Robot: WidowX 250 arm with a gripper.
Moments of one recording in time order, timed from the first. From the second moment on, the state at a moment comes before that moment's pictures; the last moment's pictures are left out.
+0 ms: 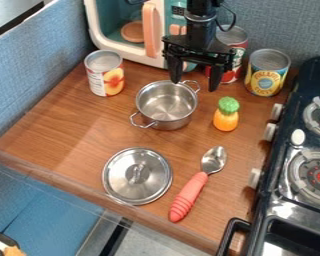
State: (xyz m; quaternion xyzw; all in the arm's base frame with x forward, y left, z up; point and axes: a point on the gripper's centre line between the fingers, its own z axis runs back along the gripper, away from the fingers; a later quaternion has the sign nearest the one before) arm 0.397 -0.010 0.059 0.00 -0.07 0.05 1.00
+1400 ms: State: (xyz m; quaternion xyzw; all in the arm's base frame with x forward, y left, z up) arm 0.413 -0.070 -0.002 -0.03 0.00 0.03 1.00
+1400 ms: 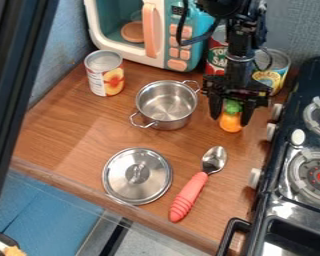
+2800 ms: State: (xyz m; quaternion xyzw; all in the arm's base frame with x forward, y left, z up) arm 0.383 0.047 0.029 -0.01 -0.02 0.15 0.99
